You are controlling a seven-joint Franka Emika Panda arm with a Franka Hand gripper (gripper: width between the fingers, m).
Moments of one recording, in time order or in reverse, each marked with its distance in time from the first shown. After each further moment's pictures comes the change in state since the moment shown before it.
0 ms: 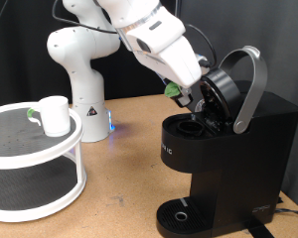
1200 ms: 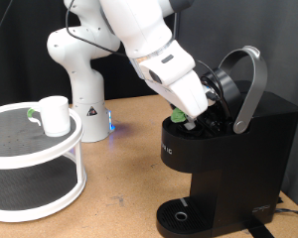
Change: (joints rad) arm 0.000 0.062 0.055 -0.077 0.017 0.142 -0.002
